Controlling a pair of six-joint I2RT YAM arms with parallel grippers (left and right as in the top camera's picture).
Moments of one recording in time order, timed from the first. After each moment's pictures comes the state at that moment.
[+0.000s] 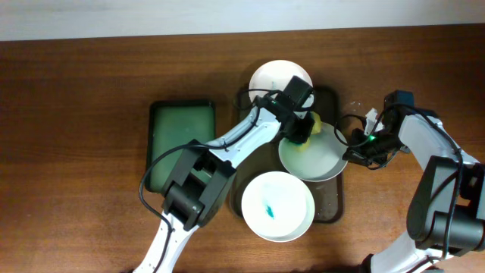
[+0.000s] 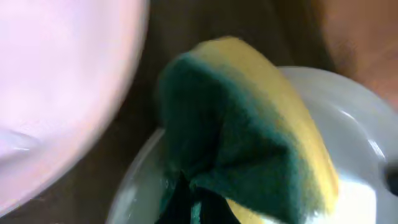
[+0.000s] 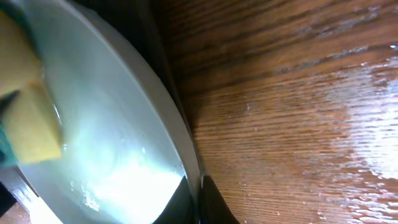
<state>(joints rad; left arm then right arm) -0.73 2.37 1.89 -0.63 0.24 -0.25 -0.23 1.84 1.14 -0.88 -0.39 0.13</state>
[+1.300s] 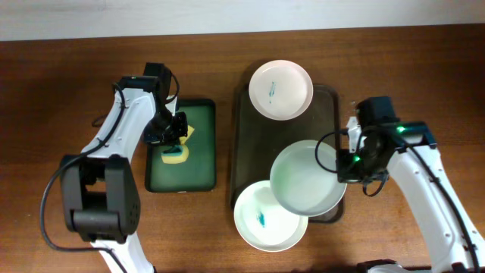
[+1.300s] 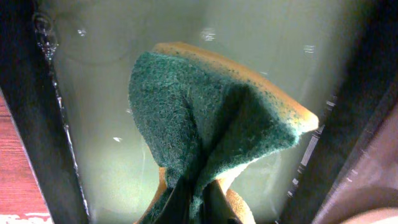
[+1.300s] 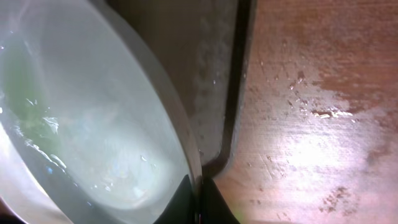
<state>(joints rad) -0.11 1.99 1.55 -1.14 0.11 -0.20 0.08 1.39 1.13 -1.23 -0.09 0.13</state>
